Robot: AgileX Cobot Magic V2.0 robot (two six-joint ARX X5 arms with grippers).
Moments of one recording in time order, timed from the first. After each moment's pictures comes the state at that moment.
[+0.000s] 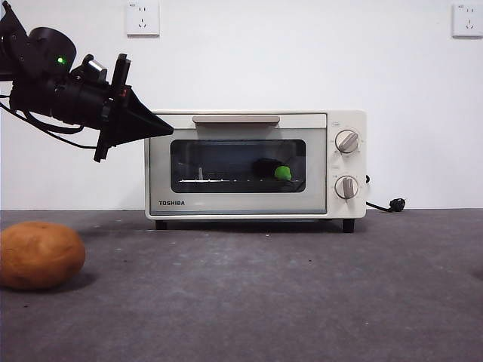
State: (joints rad) left arm -0.07 1.94 1.35 0.16 1.01 -0.38; right arm 0.41 1.00 1.98 -1.35 0.15 -0.03
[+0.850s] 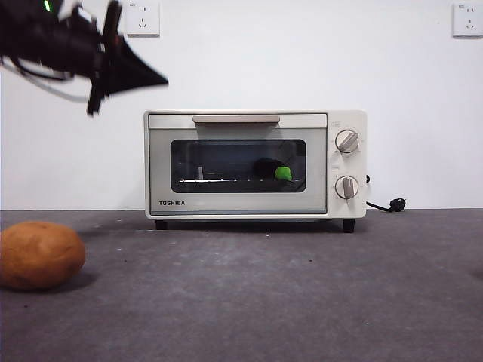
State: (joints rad) left arm -0.07 1.74 1.35 0.06 0.98 -0.40; right arm 0.41 1.00 1.98 -1.35 0.15 -0.03
